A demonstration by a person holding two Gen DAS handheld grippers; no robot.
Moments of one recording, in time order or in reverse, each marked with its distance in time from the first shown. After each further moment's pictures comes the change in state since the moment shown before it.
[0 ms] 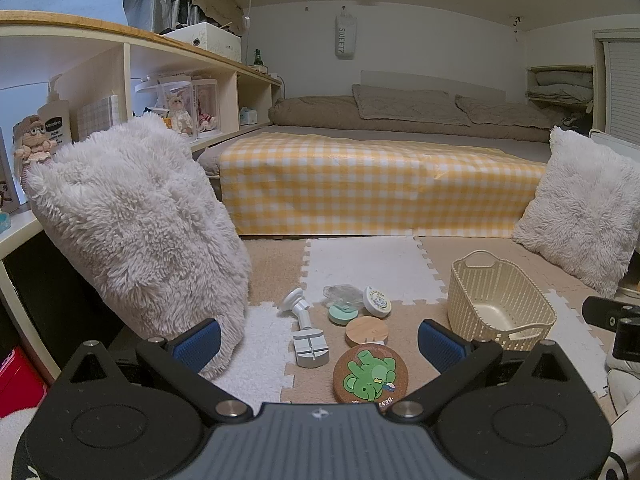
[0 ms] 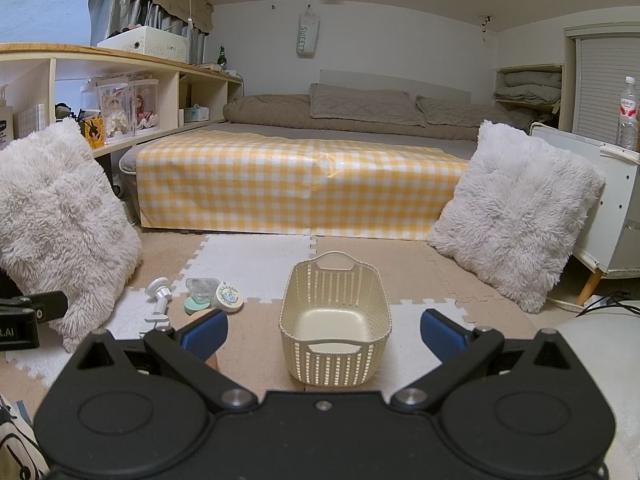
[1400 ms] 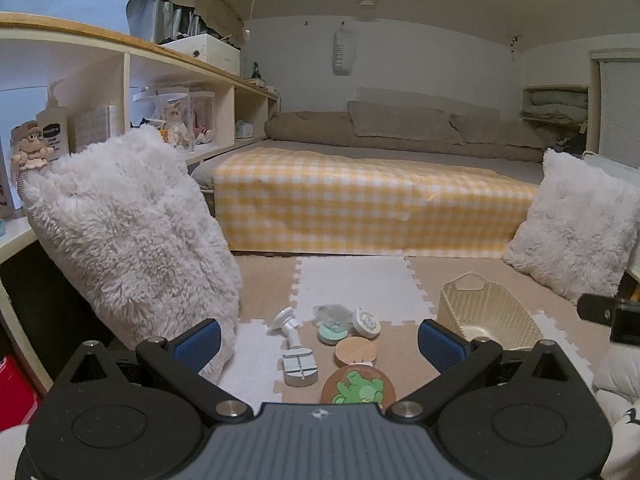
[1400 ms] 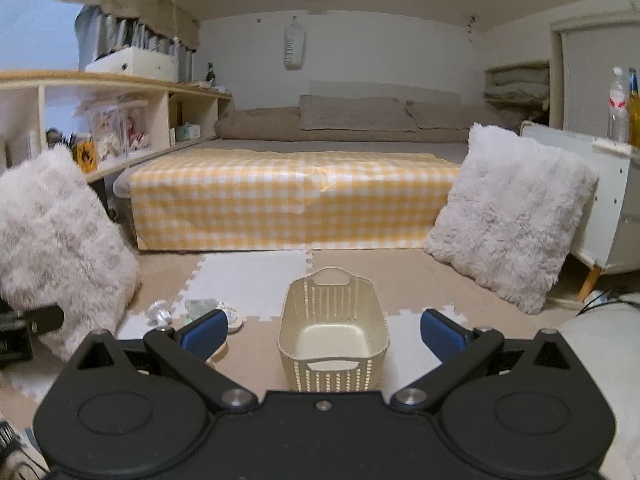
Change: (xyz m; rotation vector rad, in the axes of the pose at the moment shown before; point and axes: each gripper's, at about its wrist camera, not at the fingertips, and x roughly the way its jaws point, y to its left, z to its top) left arm -0.004 0.000 0.010 -0.032 -0.043 -0.036; right arm -0.001 -0.011 0.011 0.074 -0.034 0.002
